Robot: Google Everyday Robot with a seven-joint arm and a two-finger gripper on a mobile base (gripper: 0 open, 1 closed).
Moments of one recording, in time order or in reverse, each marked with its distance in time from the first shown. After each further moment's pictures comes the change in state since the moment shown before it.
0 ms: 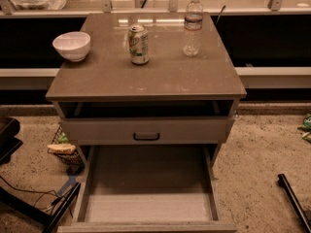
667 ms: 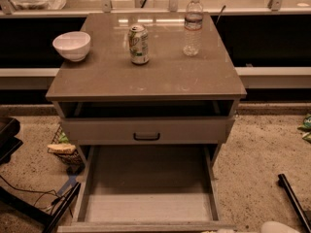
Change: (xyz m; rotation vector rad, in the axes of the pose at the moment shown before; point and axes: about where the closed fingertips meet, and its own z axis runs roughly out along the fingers) arm -0.013 -0.018 0.043 -0.059 -0.050 -0.031
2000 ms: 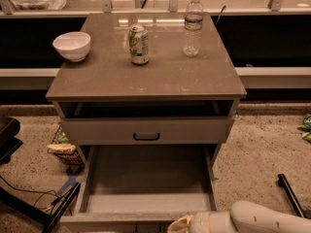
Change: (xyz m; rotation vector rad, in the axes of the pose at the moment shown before) arm -0.016 -0.043 0.066 -0.035 0.029 -0.033
